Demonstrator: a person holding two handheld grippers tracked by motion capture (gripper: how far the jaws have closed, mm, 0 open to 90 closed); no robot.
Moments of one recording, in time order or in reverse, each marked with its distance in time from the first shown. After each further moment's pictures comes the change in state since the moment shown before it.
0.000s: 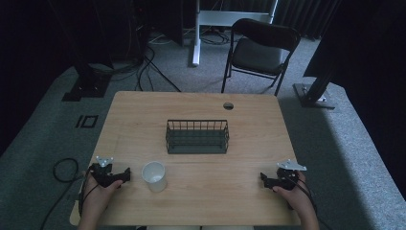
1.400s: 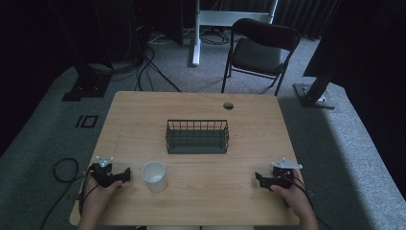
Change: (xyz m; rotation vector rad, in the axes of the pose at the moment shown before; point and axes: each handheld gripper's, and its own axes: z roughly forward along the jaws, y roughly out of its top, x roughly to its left) left arm 0.000 0.000 0.000 -0.001 0.000 0.000; right arm 0.012 0.011 0.002 -0.030 0.079 -0.059
